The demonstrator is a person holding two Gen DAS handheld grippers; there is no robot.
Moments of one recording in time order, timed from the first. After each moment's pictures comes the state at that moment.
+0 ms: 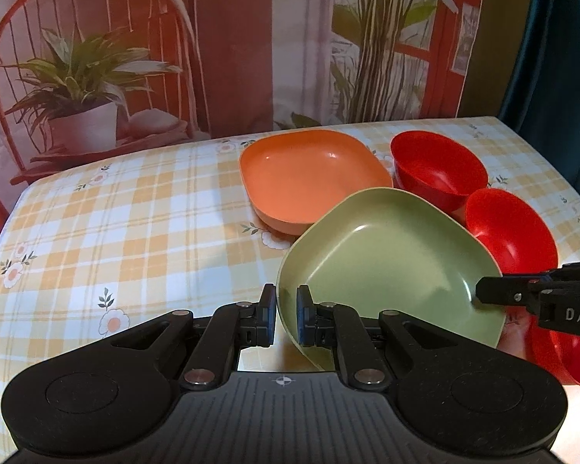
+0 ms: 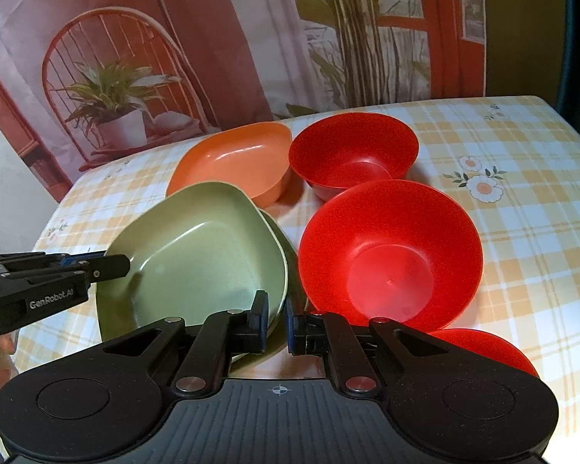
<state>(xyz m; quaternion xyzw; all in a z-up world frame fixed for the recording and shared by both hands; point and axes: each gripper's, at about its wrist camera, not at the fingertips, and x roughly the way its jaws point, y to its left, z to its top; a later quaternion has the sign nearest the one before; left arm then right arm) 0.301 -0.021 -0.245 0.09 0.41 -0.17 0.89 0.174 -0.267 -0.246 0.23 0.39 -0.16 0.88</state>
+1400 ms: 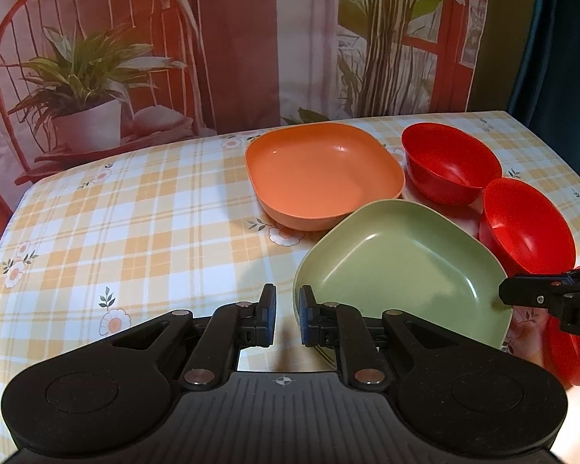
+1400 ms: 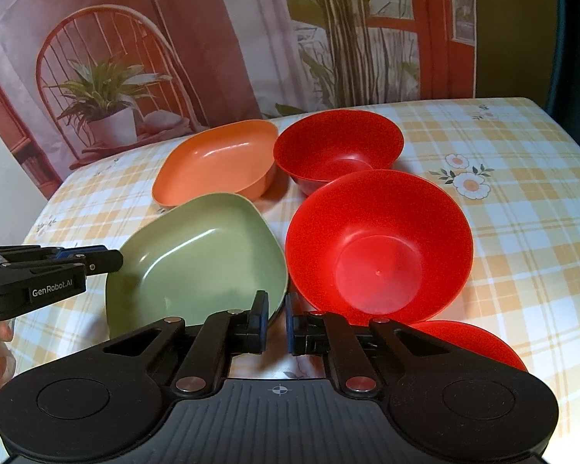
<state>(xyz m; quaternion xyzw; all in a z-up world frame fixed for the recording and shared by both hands) 0.305 -0.024 -0.251 0.10 0.41 -0.16 0.89 0.167 -0.271 -0.253 0.22 0.39 -0.17 0.88</state>
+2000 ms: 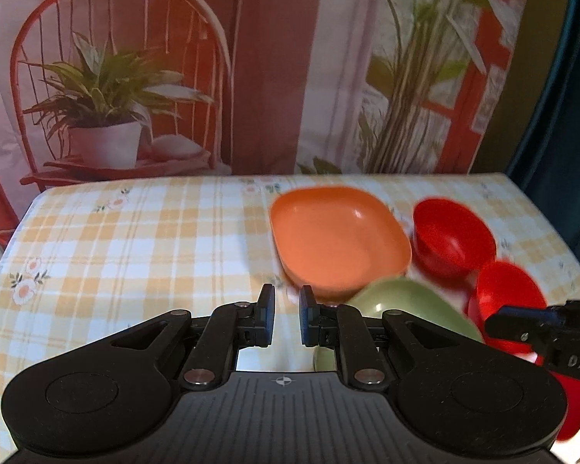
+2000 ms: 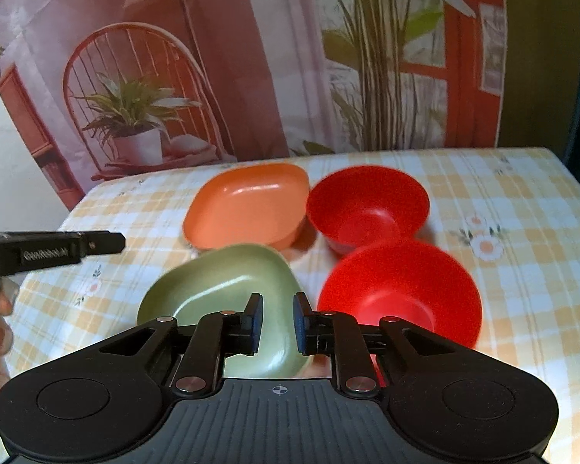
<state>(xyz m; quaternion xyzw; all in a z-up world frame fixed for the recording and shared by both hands) 0.332 0.005 -0.206 0.03 0.39 -0.16 0.91 0.194 -0.275 -0.218 0.18 0.37 -0.14 0.90</state>
